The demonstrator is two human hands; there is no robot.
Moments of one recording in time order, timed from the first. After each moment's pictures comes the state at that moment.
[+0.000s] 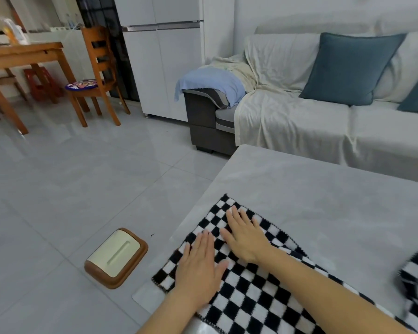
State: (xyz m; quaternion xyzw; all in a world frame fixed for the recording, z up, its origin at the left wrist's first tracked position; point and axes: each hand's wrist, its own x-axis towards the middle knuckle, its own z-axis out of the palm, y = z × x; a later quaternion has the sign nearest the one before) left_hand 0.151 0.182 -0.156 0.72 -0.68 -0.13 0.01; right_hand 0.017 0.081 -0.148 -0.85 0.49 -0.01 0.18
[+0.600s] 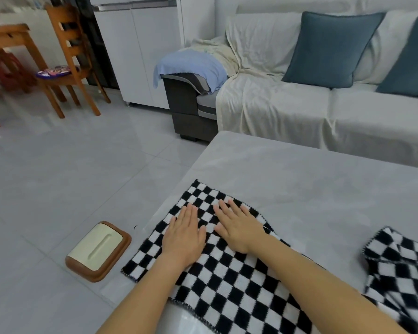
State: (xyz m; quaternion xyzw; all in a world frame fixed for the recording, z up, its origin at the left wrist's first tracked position) left_hand 0.137 0.125 -0.173 0.72 -0.68 -0.10 0.02; right_hand -0.033 0.071 -0.161 -0.88 0.46 0.03 0.12
